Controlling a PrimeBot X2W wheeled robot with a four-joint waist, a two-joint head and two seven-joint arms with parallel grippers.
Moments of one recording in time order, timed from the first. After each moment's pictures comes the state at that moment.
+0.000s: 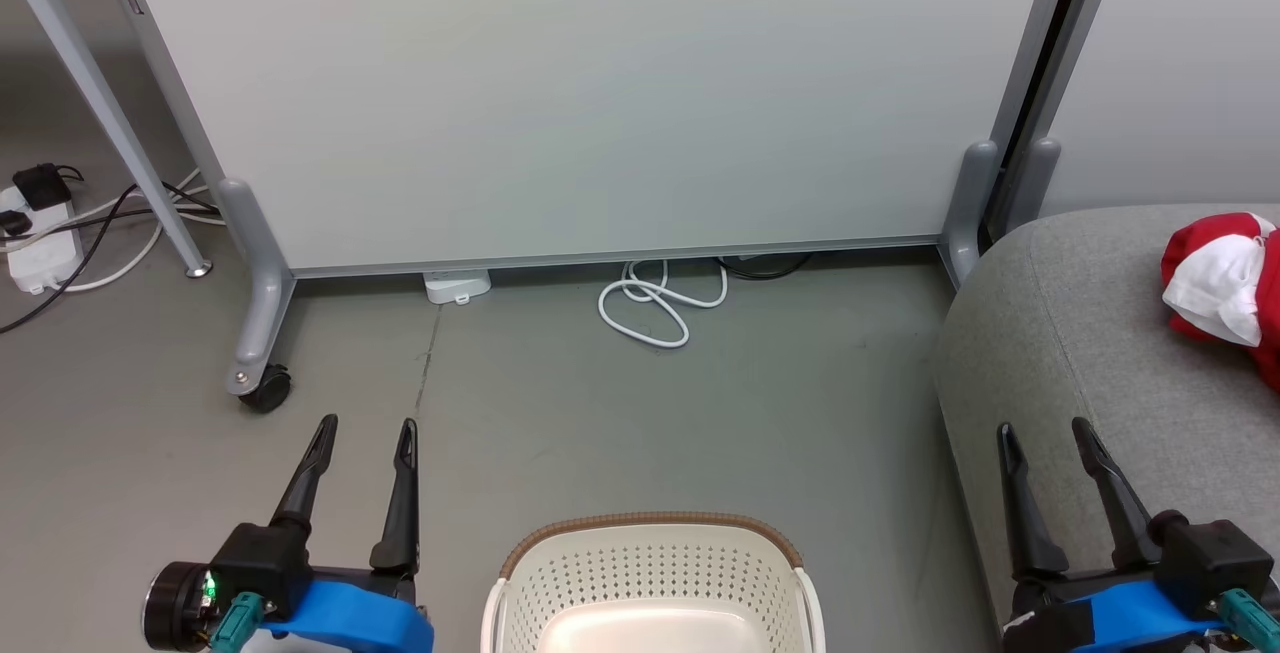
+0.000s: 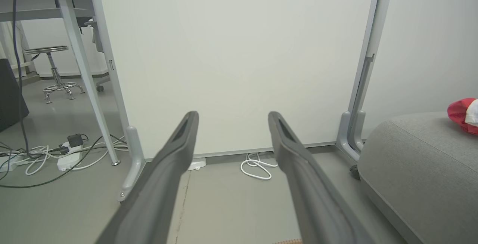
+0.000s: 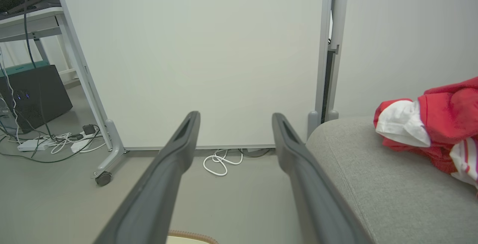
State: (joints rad) left arm -0.04 0.13 -0.12 0.26 -0.17 -0.10 -0.26; right arm 0.00 -0.07 -0.04 0.18 0.16 0.13 -0.26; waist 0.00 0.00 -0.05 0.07
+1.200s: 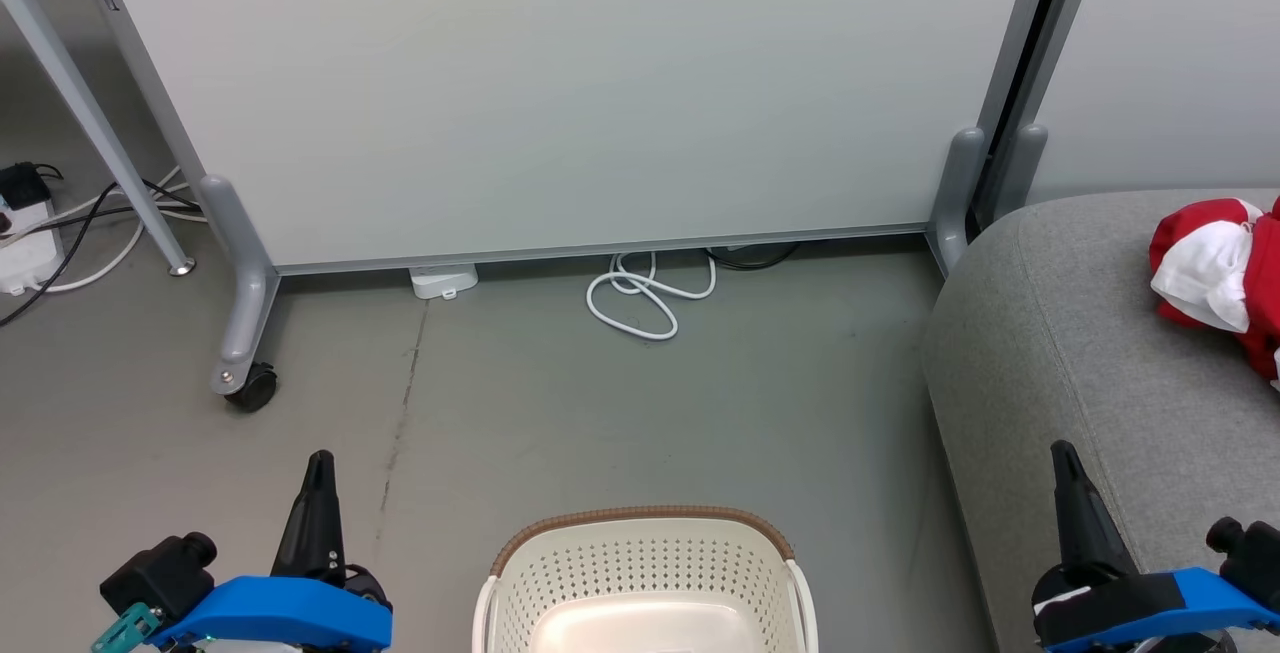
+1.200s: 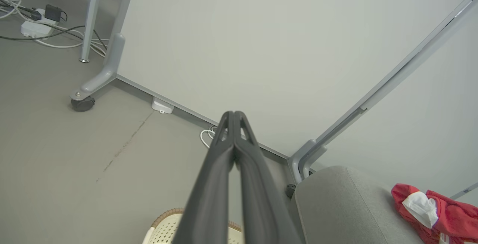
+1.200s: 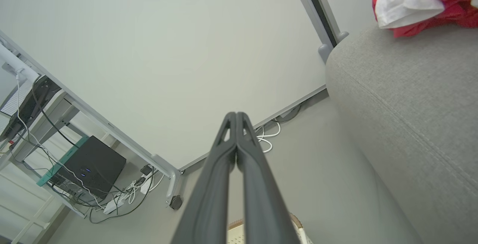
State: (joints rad) left arm -0.03 0.09 -0.04 0.29 -0.67 -0.11 -0.12; right arm -0.01 -0.06 -0.07 0.23 0.67 0.13 -0.12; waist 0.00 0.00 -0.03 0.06
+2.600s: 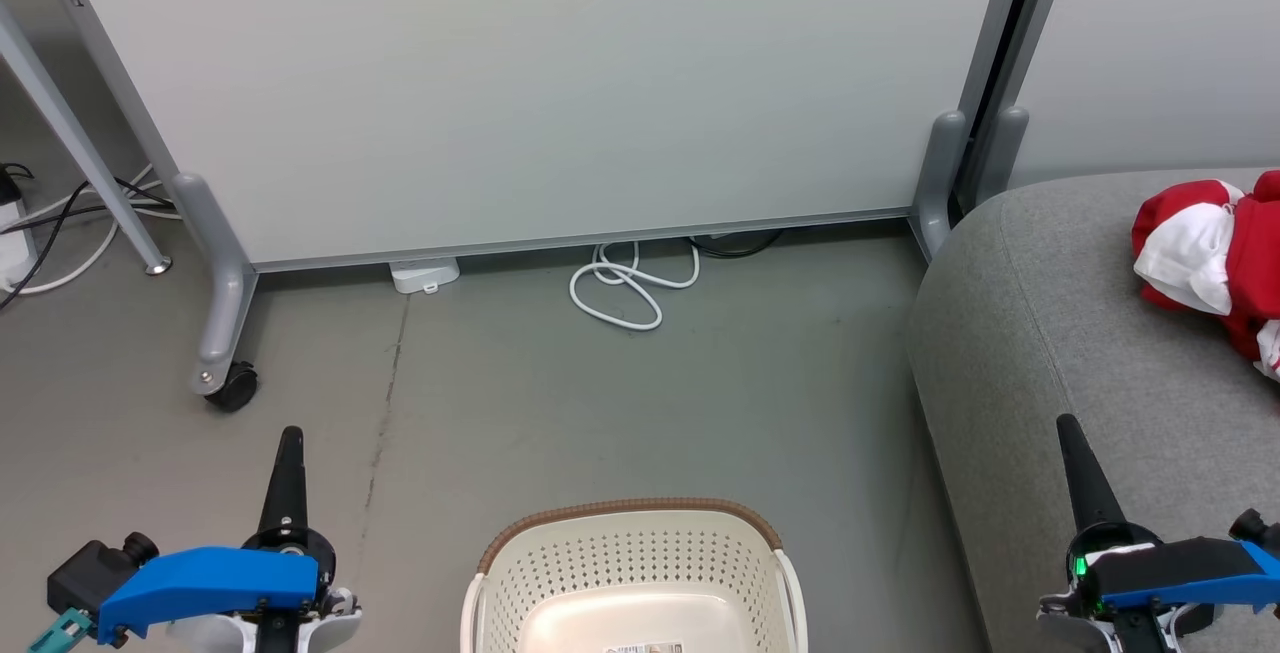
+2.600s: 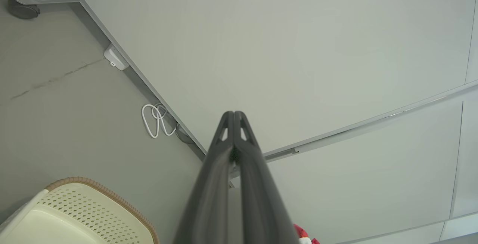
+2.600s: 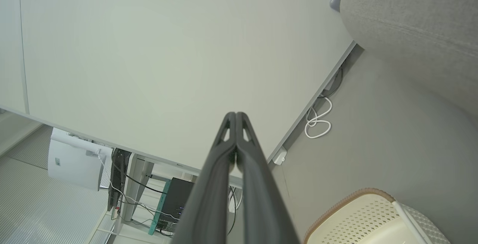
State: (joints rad) left arm -0.07 0.07 0.05 0.27 -1.19 -0.12 0.01; right arm -0.06 -0.06 -0.09 0.24 1.19 0.13 0.01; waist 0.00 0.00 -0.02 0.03
